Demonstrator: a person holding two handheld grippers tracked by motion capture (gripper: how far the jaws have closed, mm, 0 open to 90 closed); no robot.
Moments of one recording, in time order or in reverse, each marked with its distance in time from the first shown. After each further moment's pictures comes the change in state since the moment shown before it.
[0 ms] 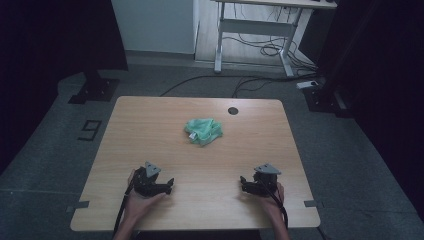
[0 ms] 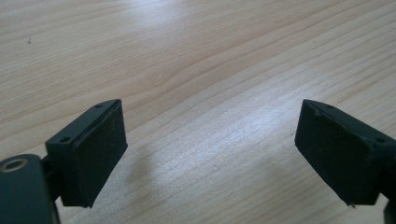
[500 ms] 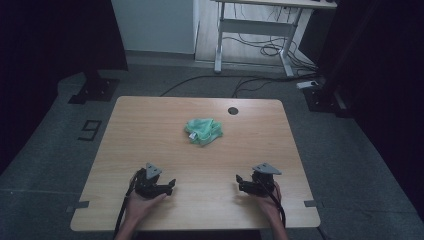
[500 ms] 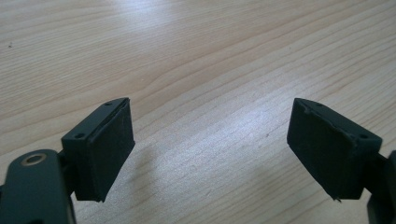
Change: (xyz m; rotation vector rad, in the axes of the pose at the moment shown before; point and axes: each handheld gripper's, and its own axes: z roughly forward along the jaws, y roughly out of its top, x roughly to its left) left arm -0.005 -0.001 -0.002 -0.021 -0.037 -0.009; right arm 0.010 0.007 -0.004 -0.059 0.081 0.016
